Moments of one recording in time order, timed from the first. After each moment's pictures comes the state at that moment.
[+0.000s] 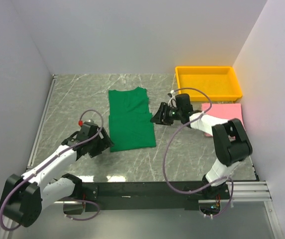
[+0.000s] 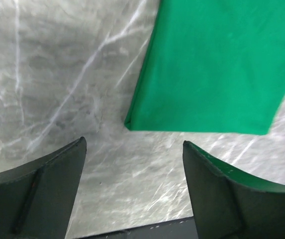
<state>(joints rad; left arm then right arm) -0.38 0.98 0.50 -0.44 0.04 -0.90 0.31 1.73 0.92 0.10 -0.63 0.63</state>
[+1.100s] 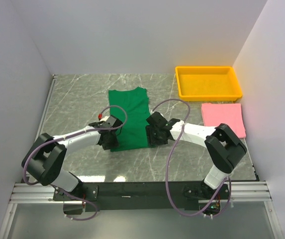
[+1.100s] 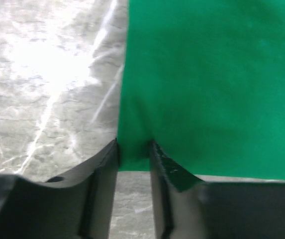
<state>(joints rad) -0.62 1.48 0.78 -0.53 -0.22 -0.87 0.76 1.66 0.96 -0.44 0.06 0.58</state>
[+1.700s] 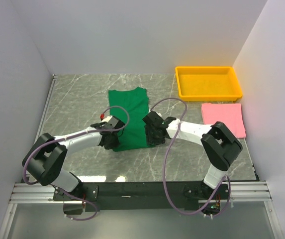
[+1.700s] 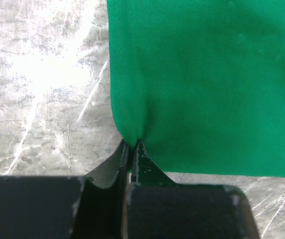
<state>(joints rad) -0.66 1.49 0.78 -0.51 -0.24 -0.89 0.78 1.71 1.03 -0.50 0.10 0.63</state>
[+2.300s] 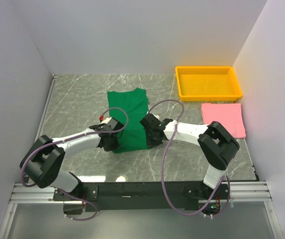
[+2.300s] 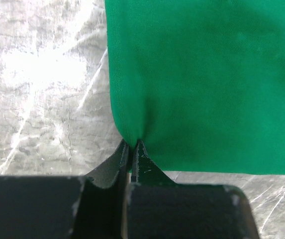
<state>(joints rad) -0.67 1.46 0.75 -0.51 -0.22 -0.91 0.82 1.75 1.04 -0.50 0.10 0.67</state>
